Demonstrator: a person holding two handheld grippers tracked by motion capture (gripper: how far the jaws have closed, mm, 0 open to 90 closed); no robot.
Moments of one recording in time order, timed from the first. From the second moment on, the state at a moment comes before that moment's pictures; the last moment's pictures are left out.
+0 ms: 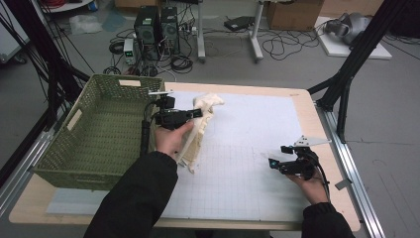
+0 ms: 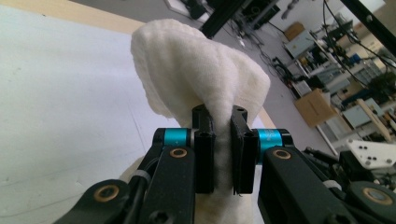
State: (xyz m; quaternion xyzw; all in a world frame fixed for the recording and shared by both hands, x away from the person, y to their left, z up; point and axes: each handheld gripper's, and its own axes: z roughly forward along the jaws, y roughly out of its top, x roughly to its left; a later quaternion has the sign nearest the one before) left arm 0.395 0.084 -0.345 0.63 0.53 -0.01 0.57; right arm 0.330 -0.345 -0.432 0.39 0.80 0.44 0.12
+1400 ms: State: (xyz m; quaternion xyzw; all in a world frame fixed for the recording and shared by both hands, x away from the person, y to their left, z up) left arm 0.373 0.148 -0.318 0.71 0.48 -0.04 0.52; right arm 0.336 -0.338 -0.438 0.37 0.81 0.43 0.12
